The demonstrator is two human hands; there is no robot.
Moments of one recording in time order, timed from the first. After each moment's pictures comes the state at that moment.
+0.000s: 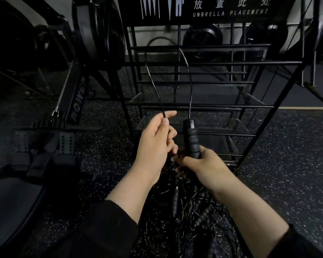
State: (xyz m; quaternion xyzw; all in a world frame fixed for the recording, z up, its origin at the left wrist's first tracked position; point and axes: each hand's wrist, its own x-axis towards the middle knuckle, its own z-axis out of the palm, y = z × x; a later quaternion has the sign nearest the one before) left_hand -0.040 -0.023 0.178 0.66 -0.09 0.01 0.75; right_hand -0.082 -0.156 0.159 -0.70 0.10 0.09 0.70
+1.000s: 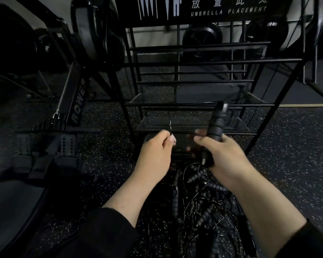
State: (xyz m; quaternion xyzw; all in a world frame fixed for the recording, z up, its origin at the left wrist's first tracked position) left_hand -0.034 -0.013 0.152 0.89 -0.11 0.04 0.45; right_hand -0.071 -0.179 0.172 -0.56 0.16 0.00 0.81
